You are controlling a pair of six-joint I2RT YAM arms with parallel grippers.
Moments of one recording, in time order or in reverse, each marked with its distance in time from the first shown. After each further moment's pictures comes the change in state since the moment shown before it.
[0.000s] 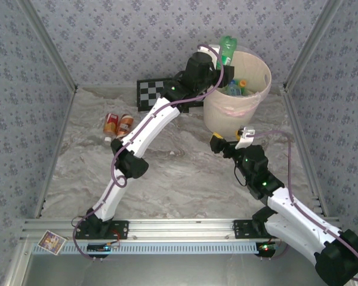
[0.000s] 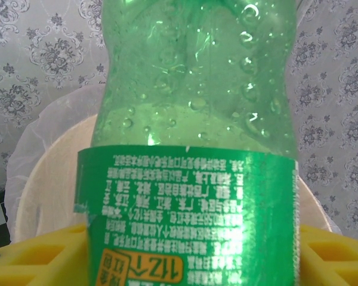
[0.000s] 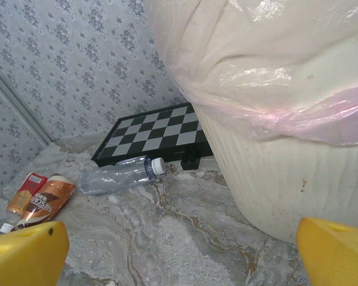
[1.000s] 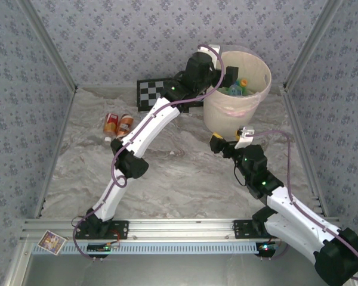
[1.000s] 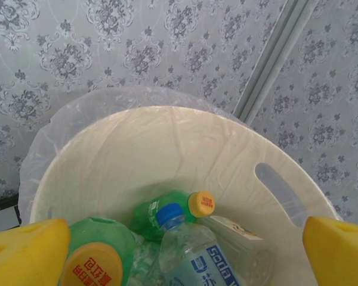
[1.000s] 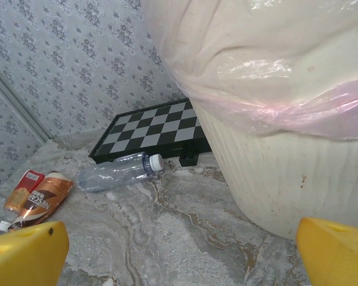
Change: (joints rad) left arm 0.000 0.000 0.000 -0.011 -0.024 0.029; right arm -0.004 0.015 0.000 0.000 -0.003 0.006
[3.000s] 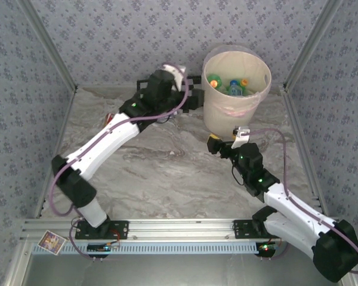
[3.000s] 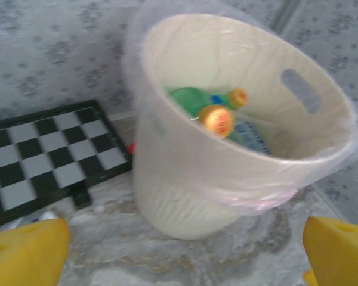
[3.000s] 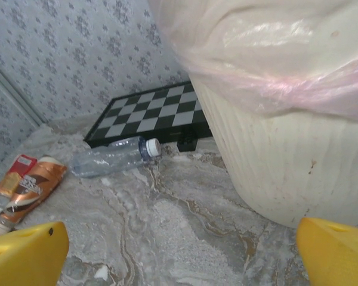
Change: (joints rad) left arm 0.089 -0.758 -1.104 0.173 0.073 -0.030; right arm 0.013 0.085 0.006 0.013 -0.012 -0.011
